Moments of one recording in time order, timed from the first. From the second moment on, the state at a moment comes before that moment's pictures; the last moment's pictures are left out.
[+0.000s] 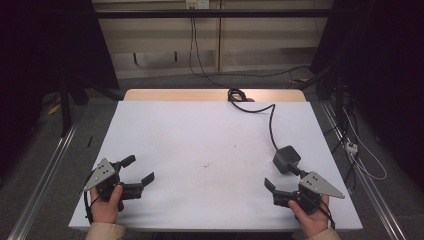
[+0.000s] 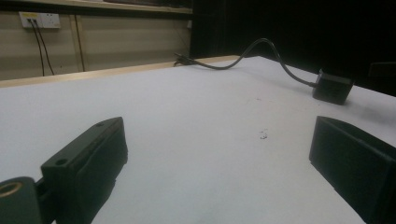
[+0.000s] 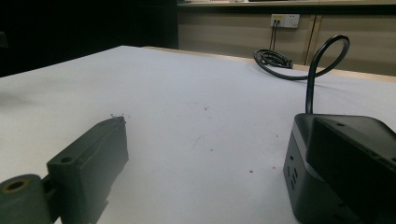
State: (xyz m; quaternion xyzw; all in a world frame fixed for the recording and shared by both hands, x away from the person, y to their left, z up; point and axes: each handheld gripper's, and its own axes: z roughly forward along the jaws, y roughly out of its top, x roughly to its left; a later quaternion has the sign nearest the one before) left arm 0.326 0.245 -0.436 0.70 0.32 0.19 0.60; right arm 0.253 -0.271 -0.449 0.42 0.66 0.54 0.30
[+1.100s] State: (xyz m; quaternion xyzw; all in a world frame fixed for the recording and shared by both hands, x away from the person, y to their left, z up) left arm 0.327 0.242 -0.439 0.71 0.32 0.18 0.60; right arm 0.255 -0.277 -0.445 0.43 0.65 0.54 0.31
